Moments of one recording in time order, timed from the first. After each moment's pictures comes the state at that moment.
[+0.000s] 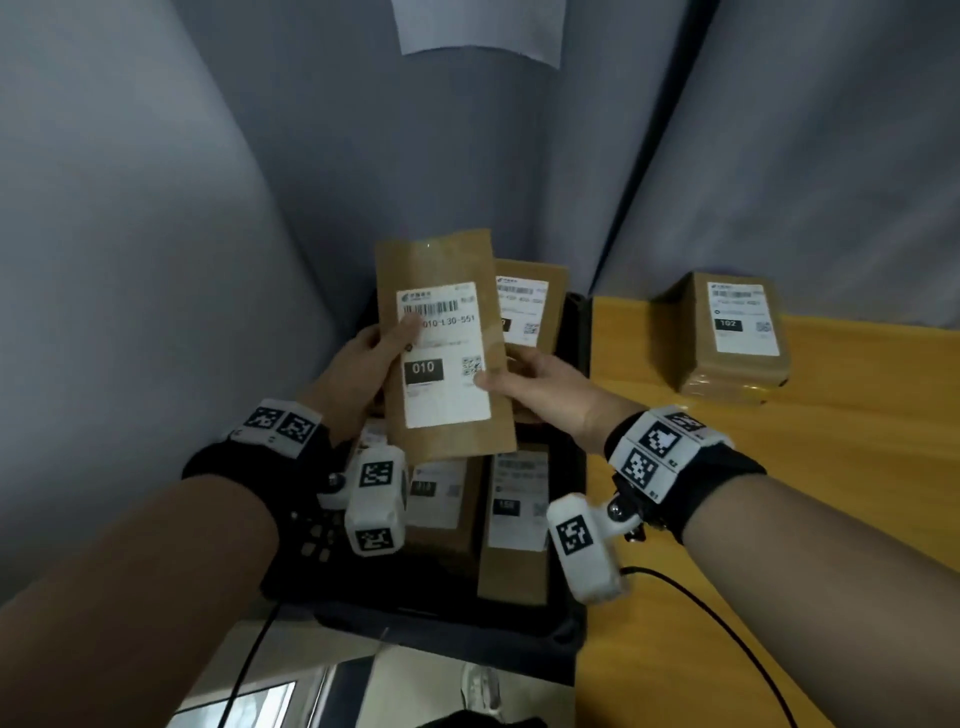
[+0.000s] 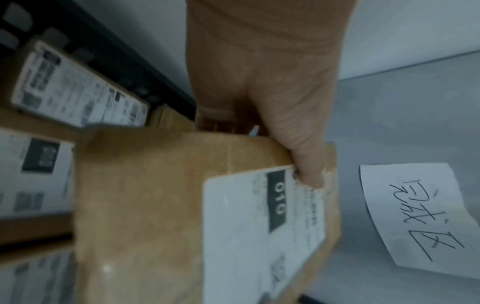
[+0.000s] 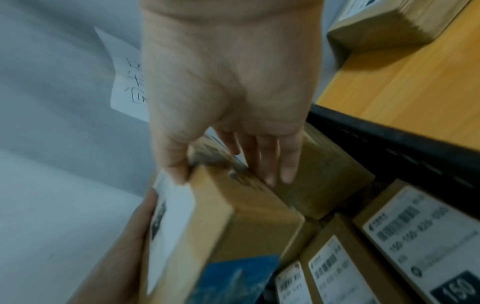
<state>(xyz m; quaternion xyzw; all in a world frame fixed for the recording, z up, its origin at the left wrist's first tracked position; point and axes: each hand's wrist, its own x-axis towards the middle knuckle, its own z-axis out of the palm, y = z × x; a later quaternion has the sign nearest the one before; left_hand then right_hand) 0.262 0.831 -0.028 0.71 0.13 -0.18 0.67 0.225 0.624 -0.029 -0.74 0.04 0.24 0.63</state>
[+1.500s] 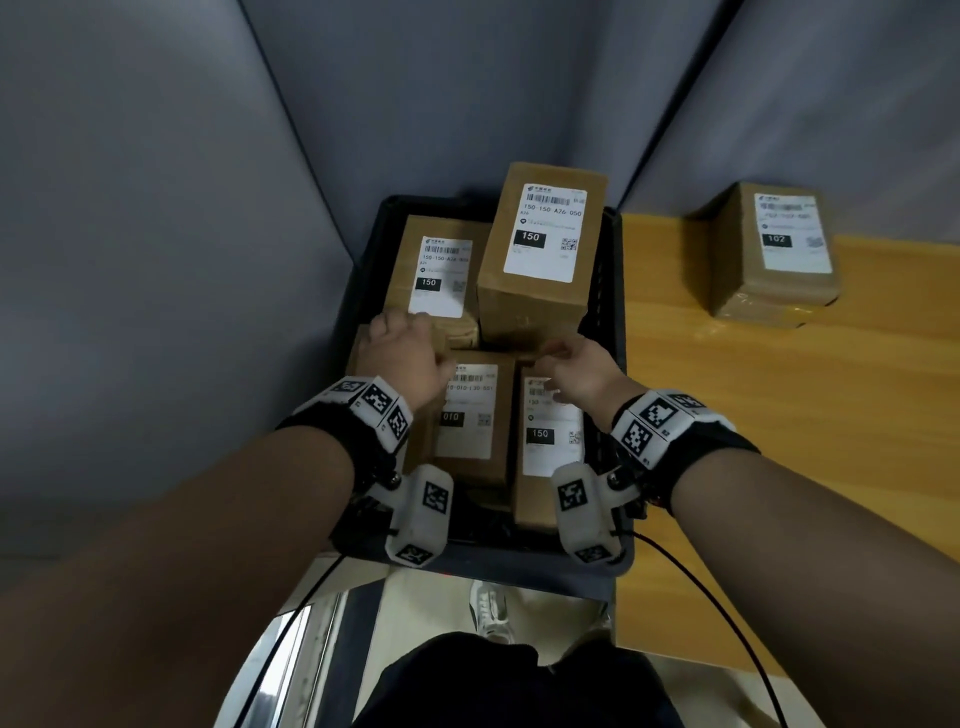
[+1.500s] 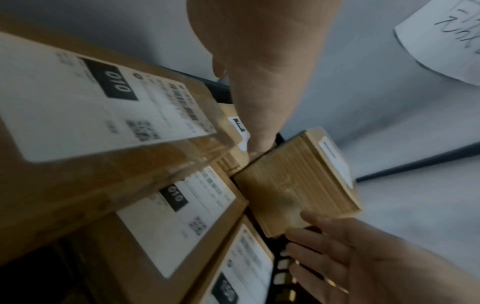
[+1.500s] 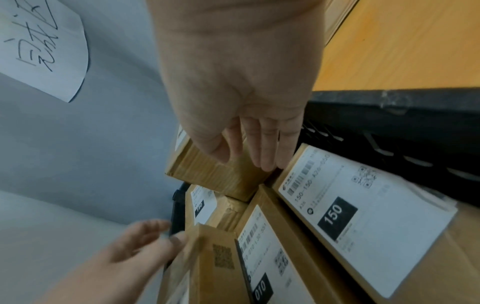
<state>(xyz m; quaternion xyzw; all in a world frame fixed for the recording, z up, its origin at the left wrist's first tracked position) 0.243 0.852 -0.106 0.98 -0.04 -0.15 0.07 0.212 0.654 -0.119 -0.81 0.21 0.21 0.50</state>
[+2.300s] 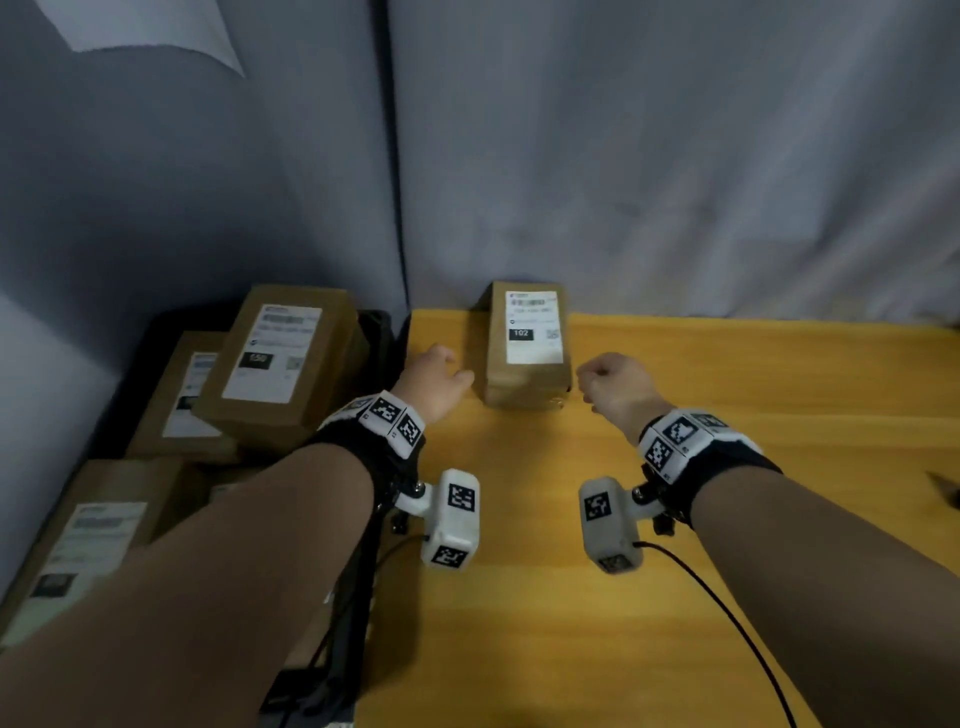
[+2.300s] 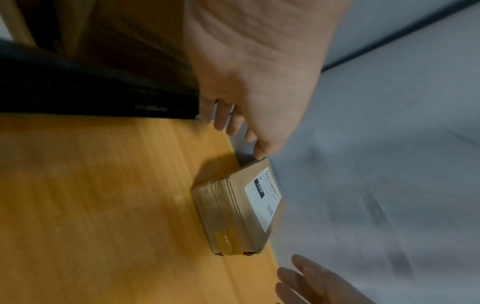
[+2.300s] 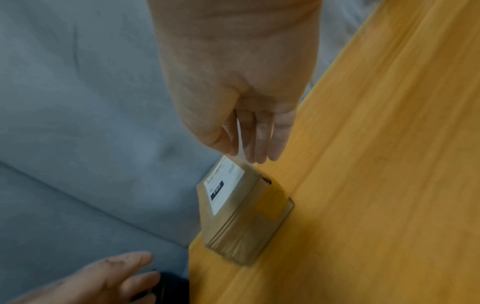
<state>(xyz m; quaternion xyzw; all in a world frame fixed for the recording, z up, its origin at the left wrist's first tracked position) 0.285 0.525 -0.076 0.92 -0.05 -0.25 0.31 0.215 0.322 -0.067 -0.86 0.28 0.10 0.42</state>
